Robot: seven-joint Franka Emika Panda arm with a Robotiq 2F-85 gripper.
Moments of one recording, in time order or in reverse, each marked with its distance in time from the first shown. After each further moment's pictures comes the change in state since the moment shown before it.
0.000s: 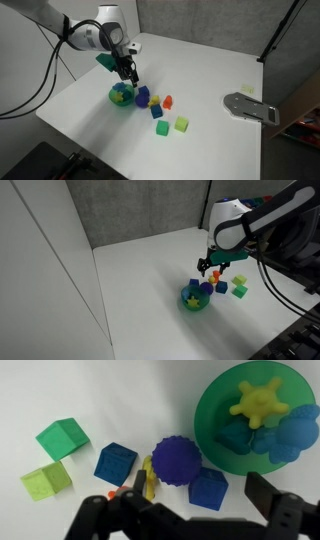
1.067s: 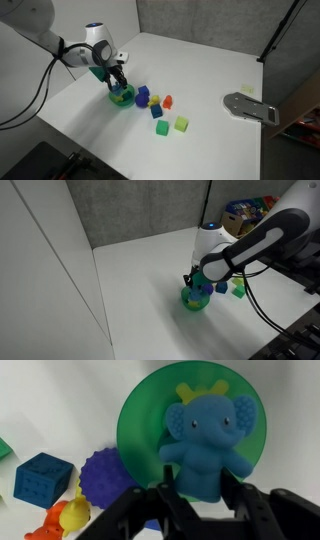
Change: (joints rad) arm 0.120 0.152 0.007 0.015 0.000 0.261 0.138
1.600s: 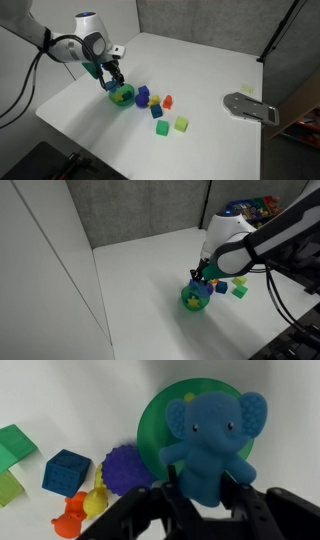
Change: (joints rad) arm -0.004 -0.168 -0.003 -0.155 0.000 0.027 -0.021
